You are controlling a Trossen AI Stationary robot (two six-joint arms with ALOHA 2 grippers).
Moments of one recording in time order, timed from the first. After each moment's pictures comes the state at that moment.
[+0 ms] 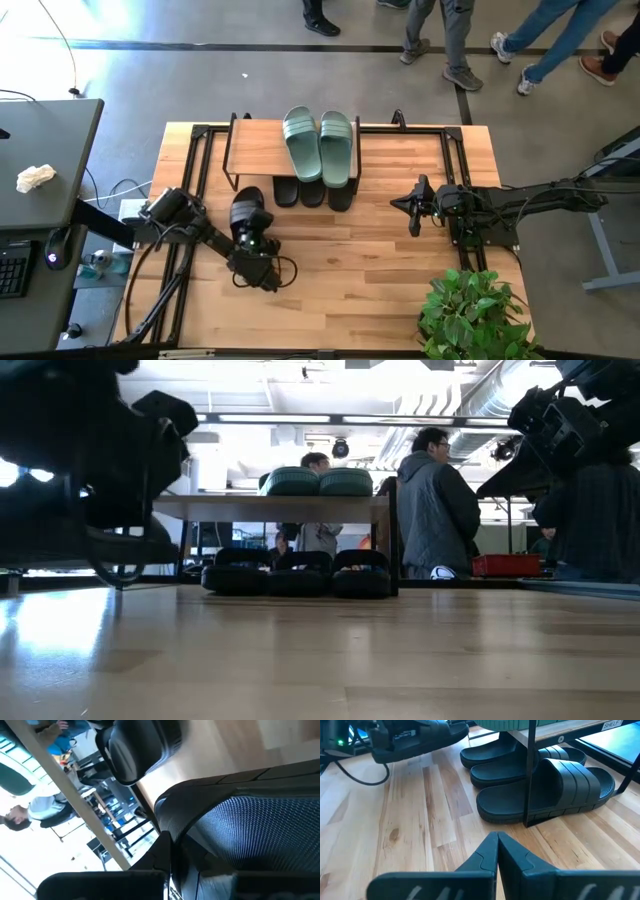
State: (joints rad) left arm -0.44 1.97 1.18 -1.57 -0.84 -0.44; right arm 0.04 0.58 0.25 -0.09 0.25 0.26
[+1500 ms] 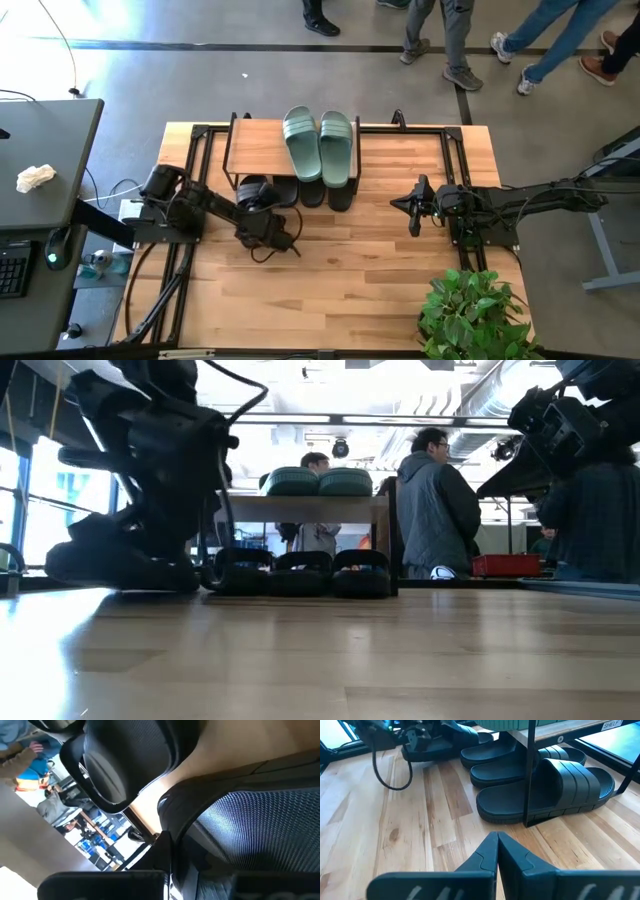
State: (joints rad) left arm -0.12 1.82 0.96 -1.10 -0.92 0.15; right arm 0.04 0.58 0.25 -0.09 0.25 0.26
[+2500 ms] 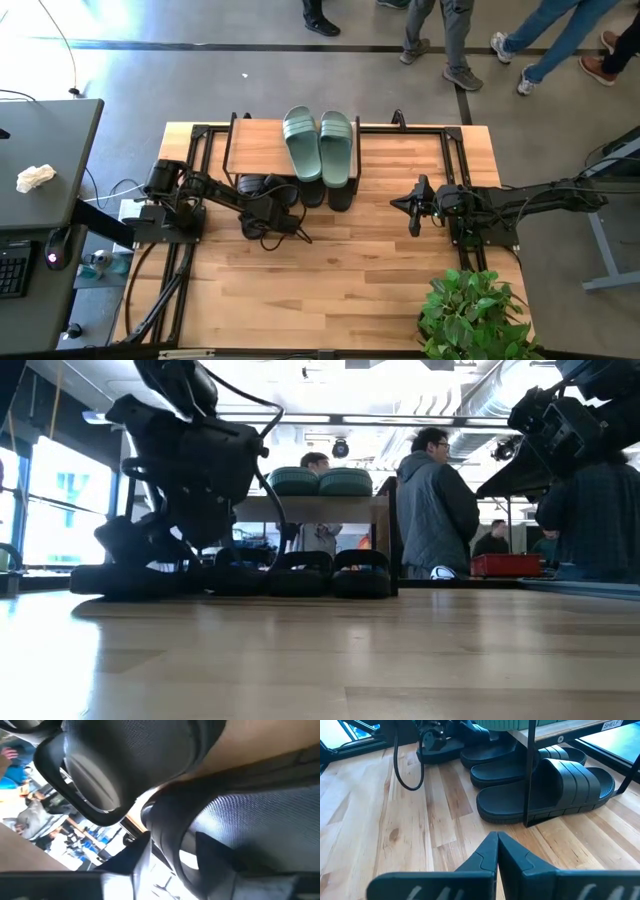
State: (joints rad) left arm 0.02 1.82 0.98 -1.00 -0.88 0.39; right arm 0.04 0.58 0.25 -0.09 0.25 0.26
